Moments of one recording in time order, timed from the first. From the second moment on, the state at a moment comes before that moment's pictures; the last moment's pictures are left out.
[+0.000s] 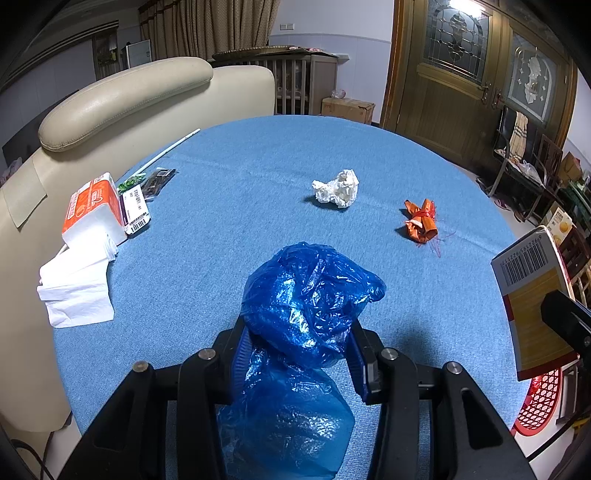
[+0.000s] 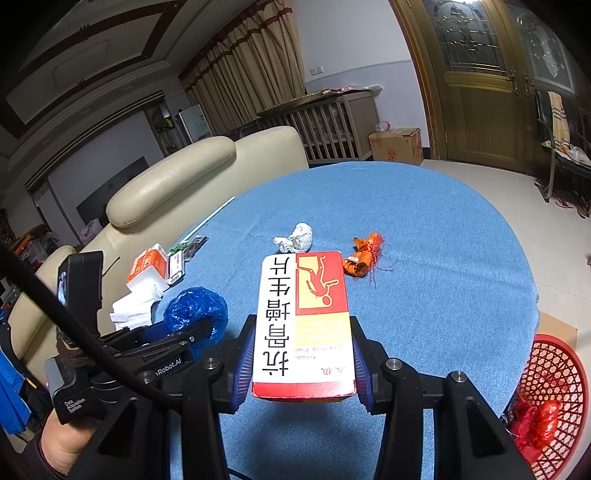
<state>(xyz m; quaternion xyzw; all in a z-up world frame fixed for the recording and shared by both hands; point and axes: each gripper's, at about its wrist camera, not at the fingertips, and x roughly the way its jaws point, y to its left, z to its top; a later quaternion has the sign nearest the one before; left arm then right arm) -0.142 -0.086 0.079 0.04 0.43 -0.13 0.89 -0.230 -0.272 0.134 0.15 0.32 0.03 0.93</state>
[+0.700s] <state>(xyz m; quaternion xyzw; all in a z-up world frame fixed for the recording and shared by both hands) -0.136 -0.072 0.083 0.03 0.44 -0.11 0.89 -0.228 -0.280 0.140 0.16 0.32 0.02 0.93</state>
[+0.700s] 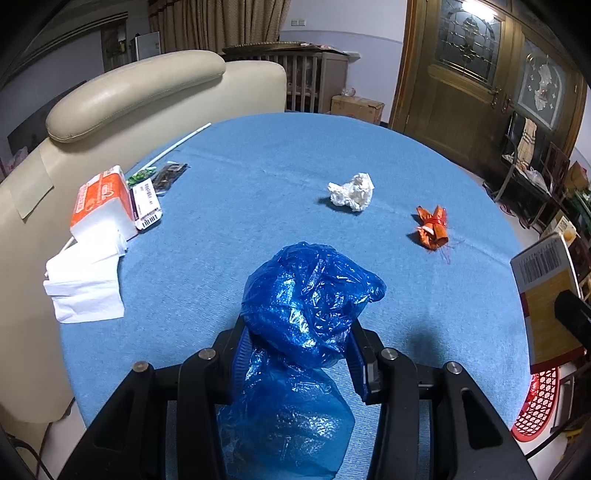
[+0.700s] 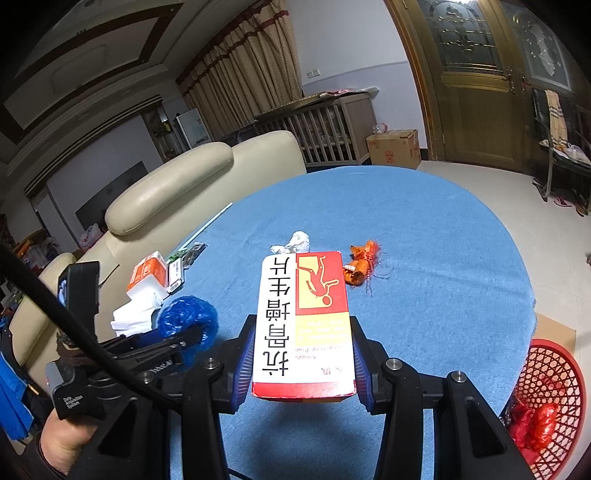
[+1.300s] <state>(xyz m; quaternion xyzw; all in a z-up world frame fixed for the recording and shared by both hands) -0.129 -0.080 0.078 0.04 0.47 -0.11 0.88 -0.219 -0.283 0.137 0.17 0.36 0.02 0.92</state>
